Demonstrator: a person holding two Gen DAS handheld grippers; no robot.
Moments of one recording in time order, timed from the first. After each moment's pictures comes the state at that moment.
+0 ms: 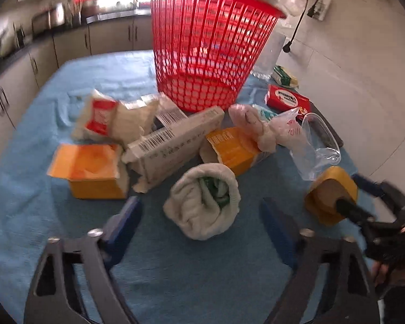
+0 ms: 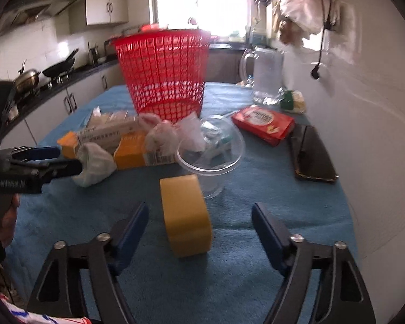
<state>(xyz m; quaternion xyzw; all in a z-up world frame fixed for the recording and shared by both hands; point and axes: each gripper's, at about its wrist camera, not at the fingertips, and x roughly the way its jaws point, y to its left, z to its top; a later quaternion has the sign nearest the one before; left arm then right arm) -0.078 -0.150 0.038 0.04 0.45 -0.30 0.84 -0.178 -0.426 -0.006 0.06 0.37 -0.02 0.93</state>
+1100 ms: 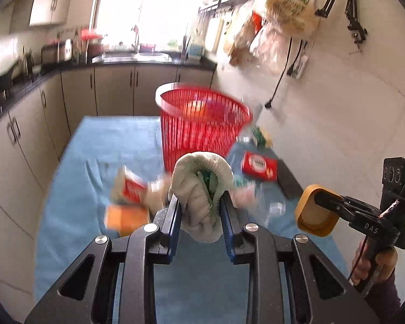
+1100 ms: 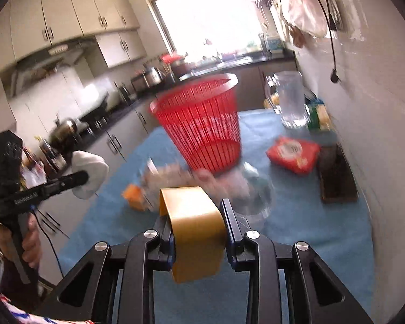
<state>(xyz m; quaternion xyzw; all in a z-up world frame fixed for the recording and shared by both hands) -0.109 -0.105 0.203 0.01 0.34 -0.31 0.89 -0.188 -0.445 0.094 0.19 0.30 0.07 0.93</state>
